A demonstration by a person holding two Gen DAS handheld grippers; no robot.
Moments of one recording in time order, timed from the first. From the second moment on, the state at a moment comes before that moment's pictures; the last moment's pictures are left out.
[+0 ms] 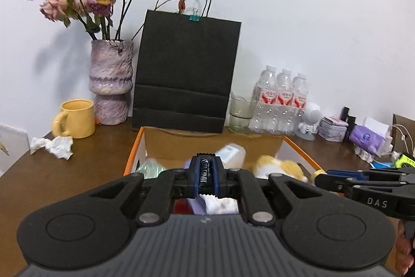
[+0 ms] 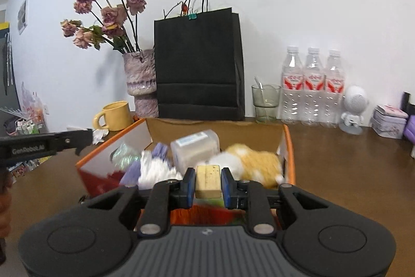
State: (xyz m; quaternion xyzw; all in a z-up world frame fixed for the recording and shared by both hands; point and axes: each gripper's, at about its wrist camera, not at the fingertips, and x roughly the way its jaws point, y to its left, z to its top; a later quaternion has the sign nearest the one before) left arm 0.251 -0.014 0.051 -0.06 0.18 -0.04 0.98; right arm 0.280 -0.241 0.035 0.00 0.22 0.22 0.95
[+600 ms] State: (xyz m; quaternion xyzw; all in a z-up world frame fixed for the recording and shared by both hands) left arm 0.331 0.022 0.021 -0.11 0.23 -0.02 0.97; right arm 0.352 -0.177 0.015 -0.03 0.26 0.20 0.94
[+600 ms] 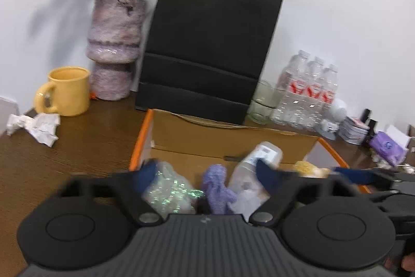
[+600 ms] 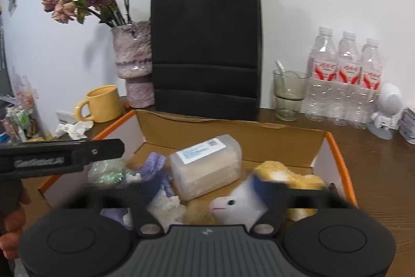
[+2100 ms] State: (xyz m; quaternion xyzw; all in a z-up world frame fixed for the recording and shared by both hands) left arm 0.239 0.061 0.013 -0.06 0.25 0.02 0.97; right arm 0.257 -0.255 0.015 -0.03 0.26 0.14 0.95
